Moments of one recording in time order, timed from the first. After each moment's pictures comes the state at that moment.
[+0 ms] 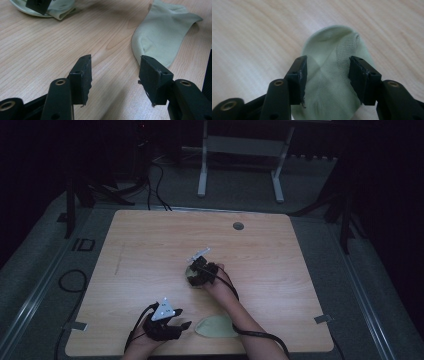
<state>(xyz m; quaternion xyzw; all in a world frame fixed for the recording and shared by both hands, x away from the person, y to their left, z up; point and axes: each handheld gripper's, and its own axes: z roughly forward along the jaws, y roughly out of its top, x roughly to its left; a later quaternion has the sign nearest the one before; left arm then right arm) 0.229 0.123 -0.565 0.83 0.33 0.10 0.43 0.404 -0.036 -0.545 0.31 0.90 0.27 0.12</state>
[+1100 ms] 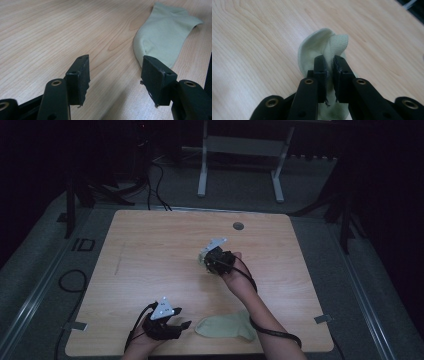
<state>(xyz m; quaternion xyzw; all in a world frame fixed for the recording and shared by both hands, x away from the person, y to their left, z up) 0.230 0.124 -0.566 0.83 0.34 0.10 0.44 0.389 -0.084 -0.470 0.26 0.90 0.28 0.21</state>
